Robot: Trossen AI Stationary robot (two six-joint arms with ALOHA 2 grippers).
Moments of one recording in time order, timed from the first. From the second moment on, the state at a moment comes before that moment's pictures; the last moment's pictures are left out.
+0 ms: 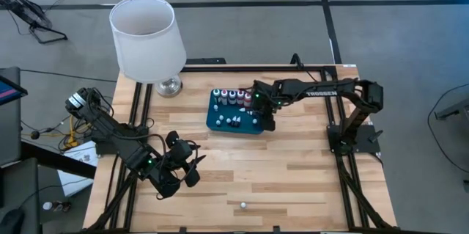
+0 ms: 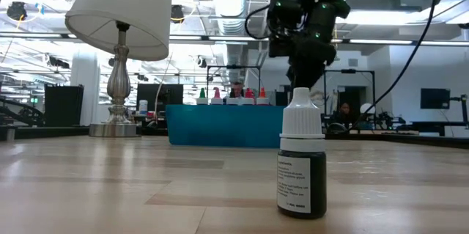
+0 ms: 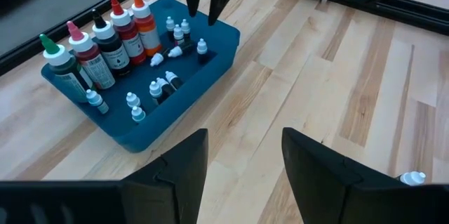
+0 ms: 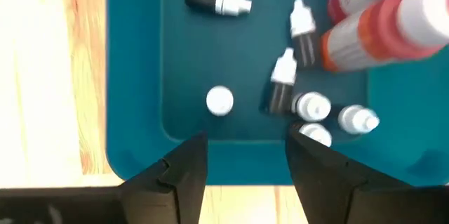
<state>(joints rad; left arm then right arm) -0.70 1.39 1.09 -0.70 -0.92 -0.99 -0.26 1.70 1.17 -0.71 -0.10 -0.22</state>
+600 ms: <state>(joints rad) -0.70 1.39 1.09 -0.67 -0.87 -0.96 0.08 1.70 1.33 -0.73 -0.25 -0.12</state>
